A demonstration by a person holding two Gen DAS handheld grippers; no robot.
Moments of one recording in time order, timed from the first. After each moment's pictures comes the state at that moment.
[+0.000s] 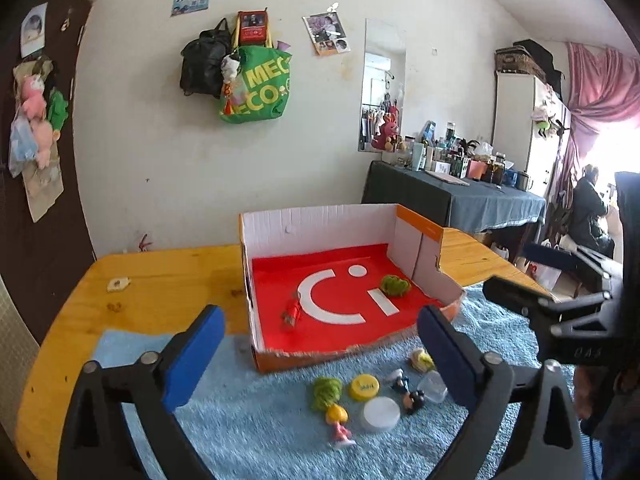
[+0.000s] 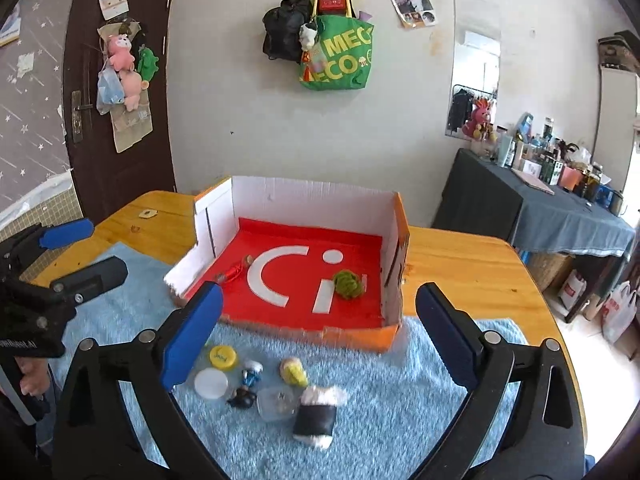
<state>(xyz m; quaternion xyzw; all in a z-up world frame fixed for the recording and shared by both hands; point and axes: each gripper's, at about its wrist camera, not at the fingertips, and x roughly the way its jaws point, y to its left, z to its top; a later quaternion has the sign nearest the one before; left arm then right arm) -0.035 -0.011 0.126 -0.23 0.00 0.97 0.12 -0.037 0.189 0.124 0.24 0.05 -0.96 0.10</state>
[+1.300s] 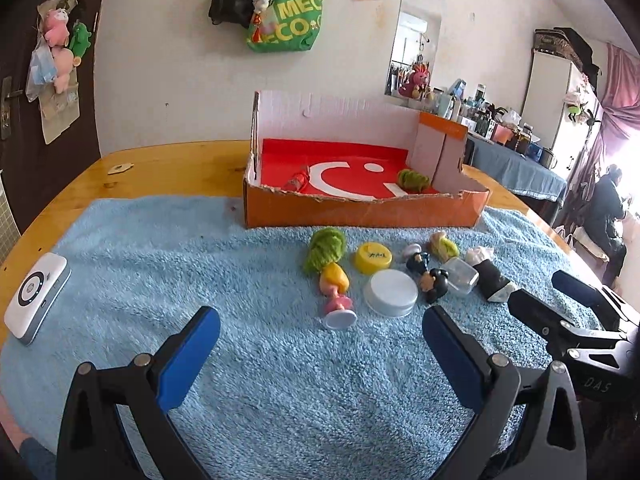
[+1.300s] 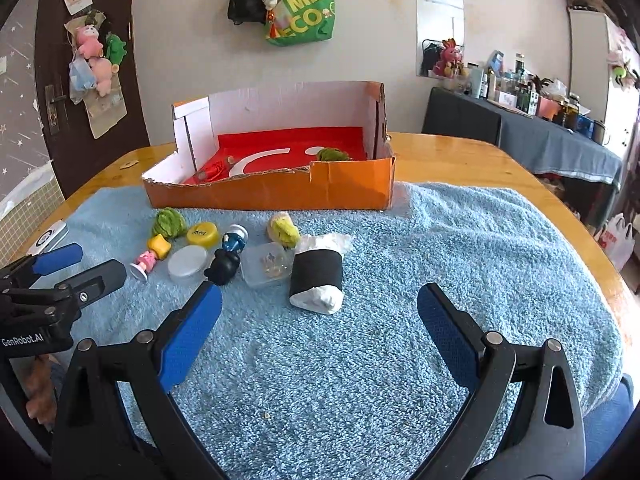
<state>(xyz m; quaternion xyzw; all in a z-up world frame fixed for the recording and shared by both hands) -0.007 0.001 0.018 -0.32 -0.04 0.94 0.08 0.005 0.203 0.020 0.30 0.00 -0.95 0.06</state>
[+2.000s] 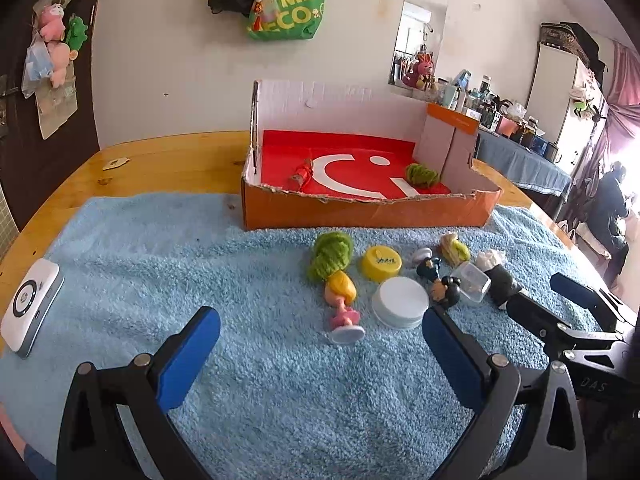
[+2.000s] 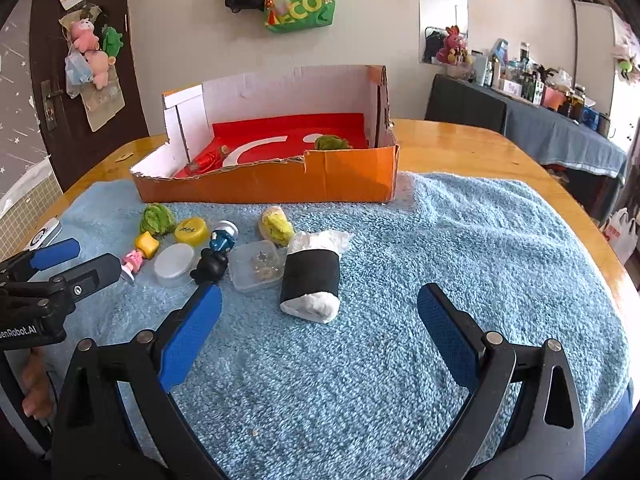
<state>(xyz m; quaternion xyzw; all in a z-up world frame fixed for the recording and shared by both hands) -0.030 0.000 0.020 -0.35 -0.04 0.93 0.08 -0.020 0.209 0.015 0.33 0.00 -0.94 0.06</state>
